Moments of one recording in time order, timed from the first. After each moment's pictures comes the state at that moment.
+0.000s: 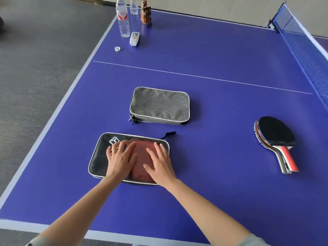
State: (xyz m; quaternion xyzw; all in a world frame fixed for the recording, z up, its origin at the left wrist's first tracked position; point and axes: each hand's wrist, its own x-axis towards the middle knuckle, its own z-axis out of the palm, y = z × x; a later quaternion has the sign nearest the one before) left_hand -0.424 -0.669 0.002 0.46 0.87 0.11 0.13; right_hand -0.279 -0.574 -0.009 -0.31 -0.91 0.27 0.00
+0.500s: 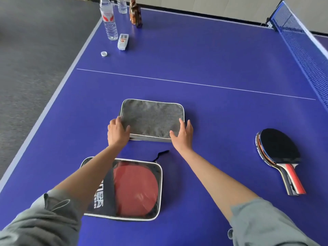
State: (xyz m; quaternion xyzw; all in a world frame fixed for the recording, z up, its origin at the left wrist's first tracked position) left_hand -0.509 -0.500 0.010 0.28 0.91 0.27 0.18; right_hand -0.320 -0.385 0.007 -0.54 -0.77 0.32 0.13
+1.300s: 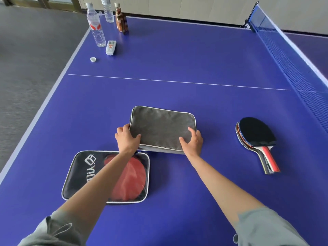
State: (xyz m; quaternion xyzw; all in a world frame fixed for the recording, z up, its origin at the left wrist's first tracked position) left_hand -0.404 -0.511 0.042 0.25 0.88 0.35 0.22; right_hand -0.216 -0.401 0.009 -0.62 -0.67 0.34 0.22
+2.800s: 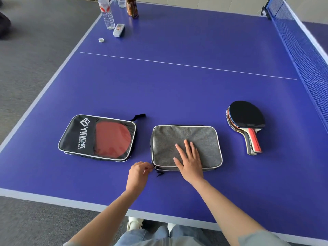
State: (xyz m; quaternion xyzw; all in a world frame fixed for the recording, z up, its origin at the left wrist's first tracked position) left_hand -0.193 -0.641 -0.024 0.33 0.85 0.33 0.25; right_hand -0.046 -0.488 -0.043 -0.39 -0.91 0.16 0.00
